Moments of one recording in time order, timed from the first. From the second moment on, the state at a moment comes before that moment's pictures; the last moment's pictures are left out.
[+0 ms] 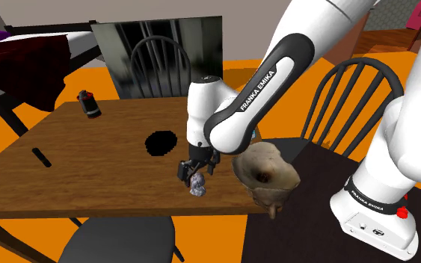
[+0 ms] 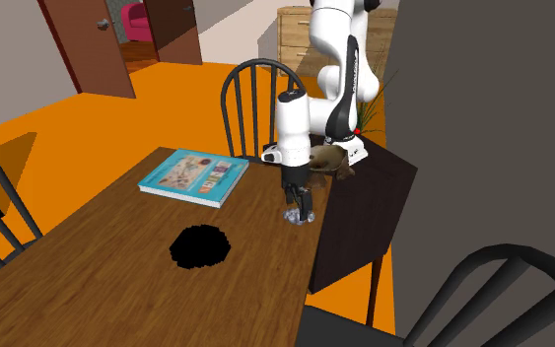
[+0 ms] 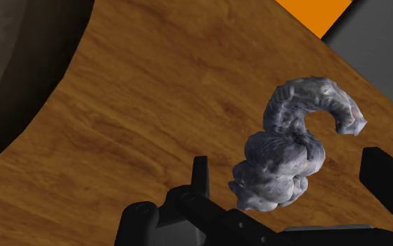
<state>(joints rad) 0.25 0.14 0.36 -2.43 0.18 2.67 0.56</state>
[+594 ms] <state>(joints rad) 0.27 0.21 0.35 -2.43 0.15 2.73 0.59</state>
